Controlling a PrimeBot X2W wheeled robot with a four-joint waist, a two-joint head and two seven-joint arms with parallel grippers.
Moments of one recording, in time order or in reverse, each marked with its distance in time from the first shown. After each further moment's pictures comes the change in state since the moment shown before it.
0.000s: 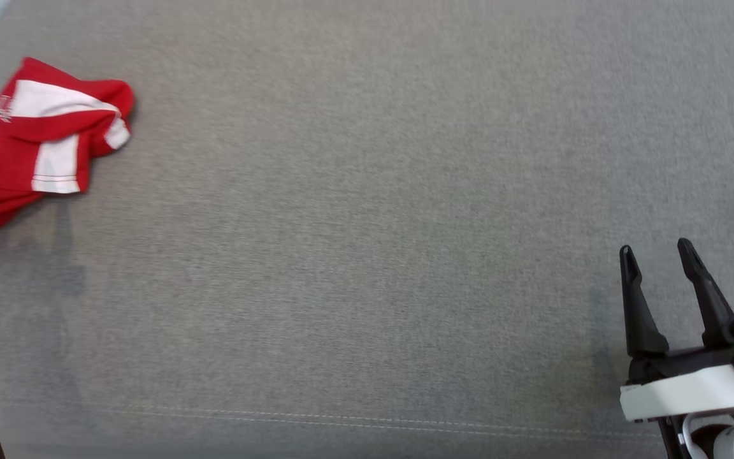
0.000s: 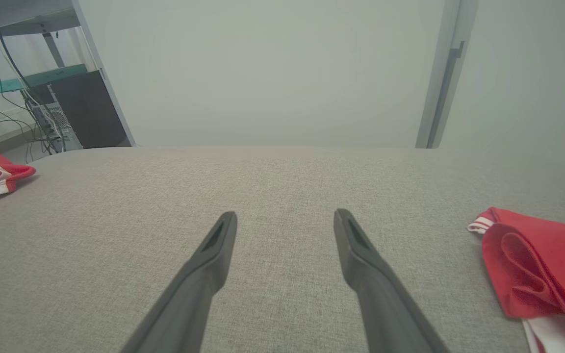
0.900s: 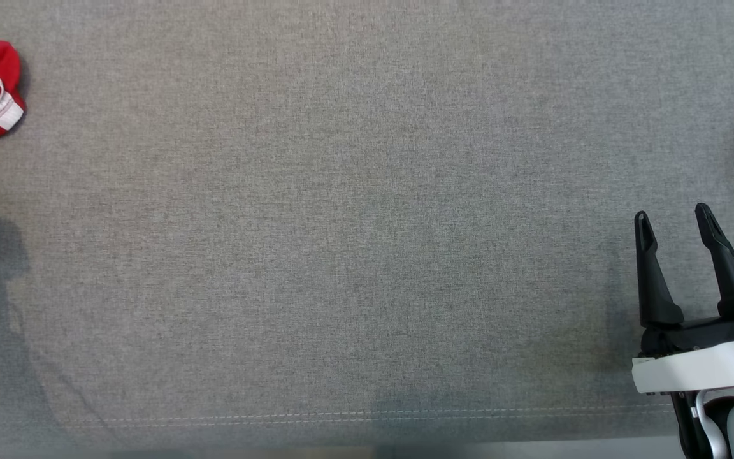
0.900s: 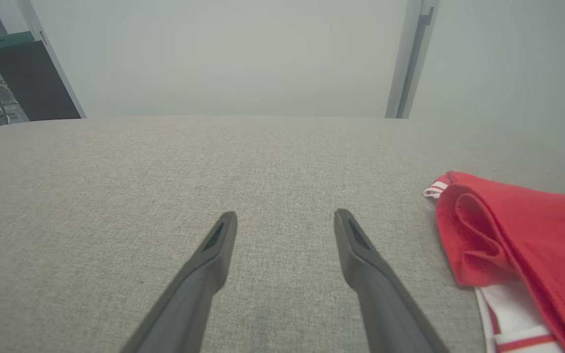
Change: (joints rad) left arm -0.018 -0.003 -0.079 0.320 -0.177 -0.009 0.055; right arm -0.075 -0.030 -0.007 -0.006 0.010 0.000 -0.008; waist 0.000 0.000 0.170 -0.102
